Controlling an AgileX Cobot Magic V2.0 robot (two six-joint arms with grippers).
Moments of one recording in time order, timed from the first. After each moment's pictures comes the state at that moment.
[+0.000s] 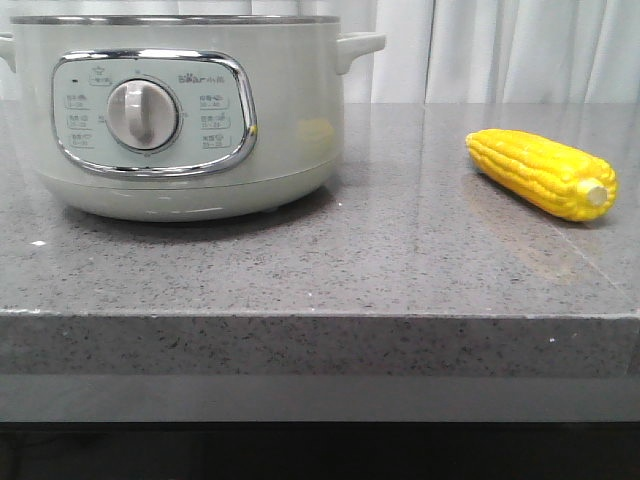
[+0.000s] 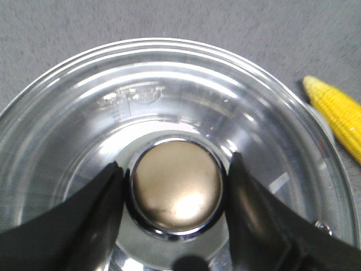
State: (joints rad) left arm -0.41 1.60 -1.80 -0.14 0.99 0.12; right arm -0.07 0.45 -0.59 0.20 0.30 -0.18
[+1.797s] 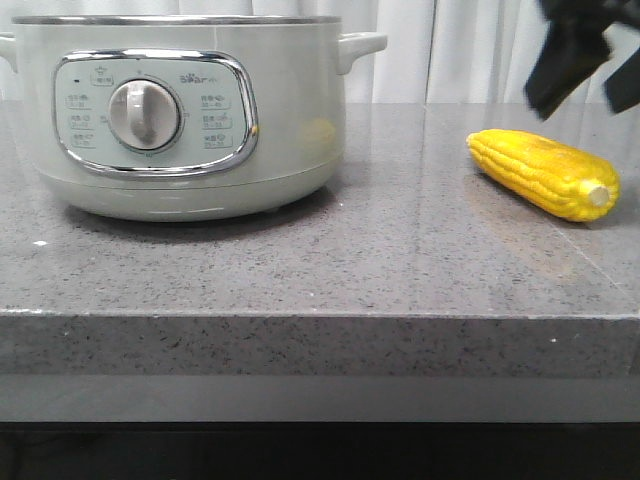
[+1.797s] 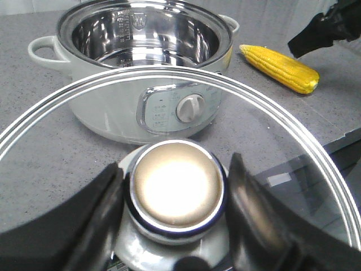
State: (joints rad) left arm -0.41 0.29 -0.74 -0.17 0.89 0.13; right arm 0.13 1.46 -1.05 0.29 0.49 -0.18
